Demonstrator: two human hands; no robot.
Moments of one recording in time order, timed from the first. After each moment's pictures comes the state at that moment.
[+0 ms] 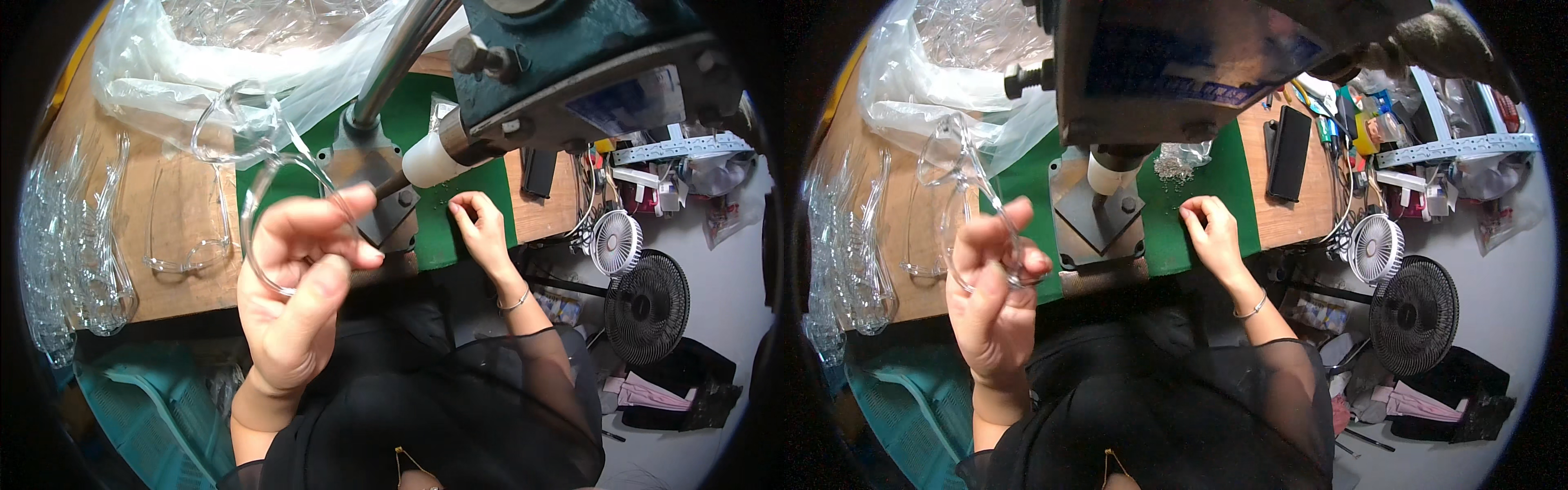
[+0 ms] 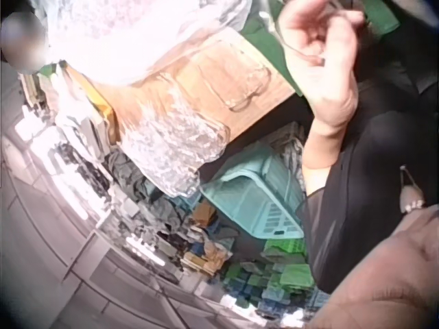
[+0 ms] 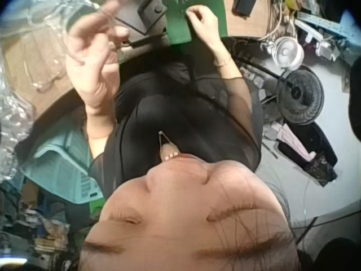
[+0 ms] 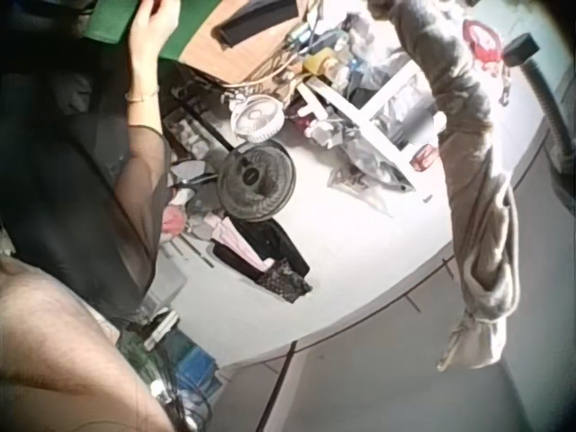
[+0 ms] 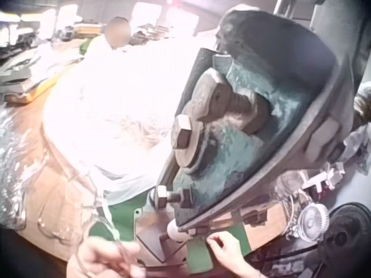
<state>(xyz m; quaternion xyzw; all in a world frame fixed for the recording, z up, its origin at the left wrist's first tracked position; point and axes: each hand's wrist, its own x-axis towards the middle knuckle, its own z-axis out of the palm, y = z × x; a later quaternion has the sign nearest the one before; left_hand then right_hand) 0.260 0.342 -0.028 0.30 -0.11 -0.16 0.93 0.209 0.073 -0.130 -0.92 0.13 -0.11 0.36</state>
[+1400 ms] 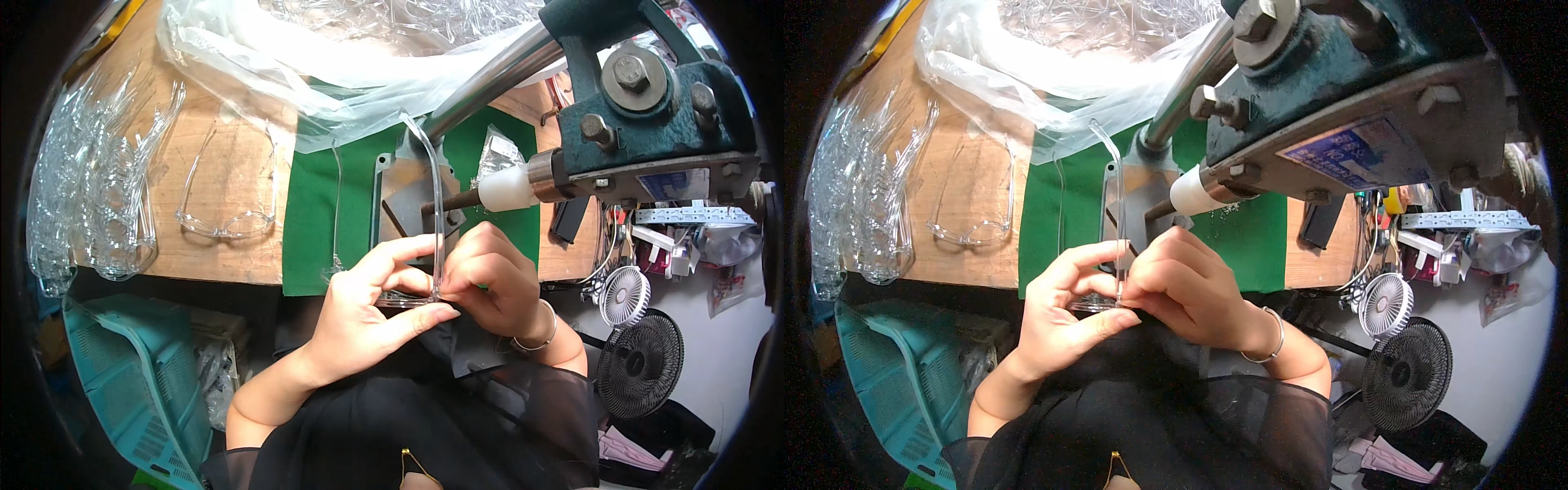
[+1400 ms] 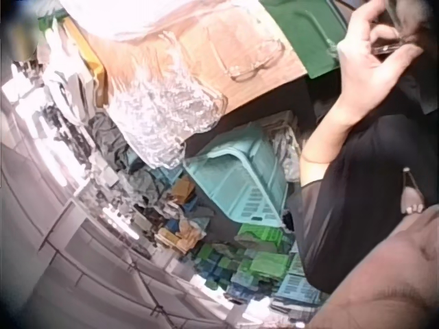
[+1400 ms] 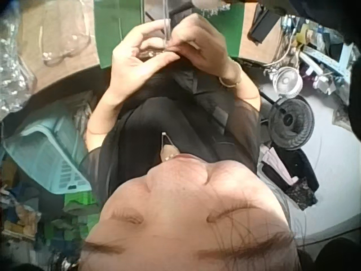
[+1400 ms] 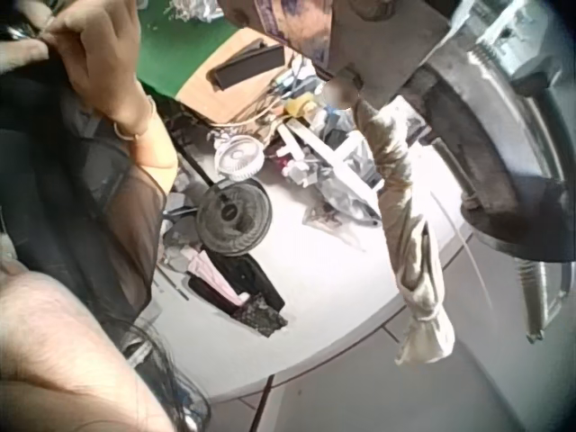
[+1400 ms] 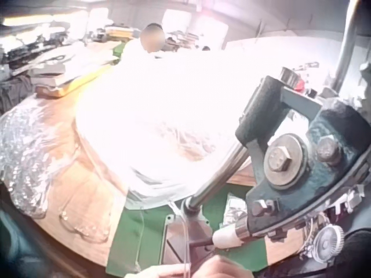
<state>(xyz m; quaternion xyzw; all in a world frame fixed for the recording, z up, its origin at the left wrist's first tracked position) 0.242 0.355 -0.047 0.54 -0.14 -0.24 0.80 0.246 0.172 -0.016 -0.83 -0.32 -0.09 0.45</state>
